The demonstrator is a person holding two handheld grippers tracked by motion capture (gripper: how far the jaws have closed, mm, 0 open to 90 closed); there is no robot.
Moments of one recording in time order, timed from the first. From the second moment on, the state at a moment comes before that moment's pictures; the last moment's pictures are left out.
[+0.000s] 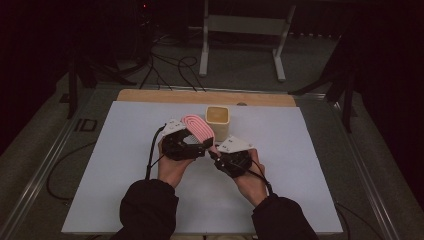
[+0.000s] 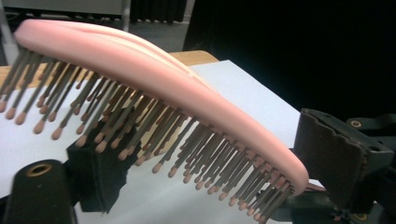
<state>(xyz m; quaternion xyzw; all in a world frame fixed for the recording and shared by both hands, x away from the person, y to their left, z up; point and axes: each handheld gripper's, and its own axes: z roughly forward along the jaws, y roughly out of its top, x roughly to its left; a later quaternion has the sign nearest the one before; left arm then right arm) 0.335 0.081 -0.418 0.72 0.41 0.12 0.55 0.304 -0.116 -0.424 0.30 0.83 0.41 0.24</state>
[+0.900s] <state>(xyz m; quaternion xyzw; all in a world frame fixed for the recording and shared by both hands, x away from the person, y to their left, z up) 0.330 0.082 -0.417 0.69 0.45 0.11 0.56 0.302 -0.110 -0.430 0.29 0.83 0.40 0.26</state>
